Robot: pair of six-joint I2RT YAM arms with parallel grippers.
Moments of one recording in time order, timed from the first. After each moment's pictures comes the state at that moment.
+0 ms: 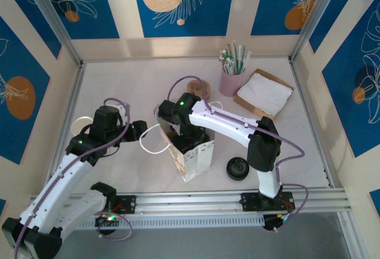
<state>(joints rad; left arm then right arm) -0.40 0.83 0.83 -0.76 0.11 -0.50 1.01 1.93 1.78 -1.55 -0.12 0.40</state>
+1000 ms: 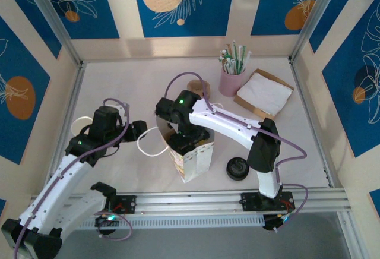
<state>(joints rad) -0.40 0.82 0.83 -0.76 0.11 -0.50 1.03 1.93 1.87 -1.60 -0.09 0.42</state>
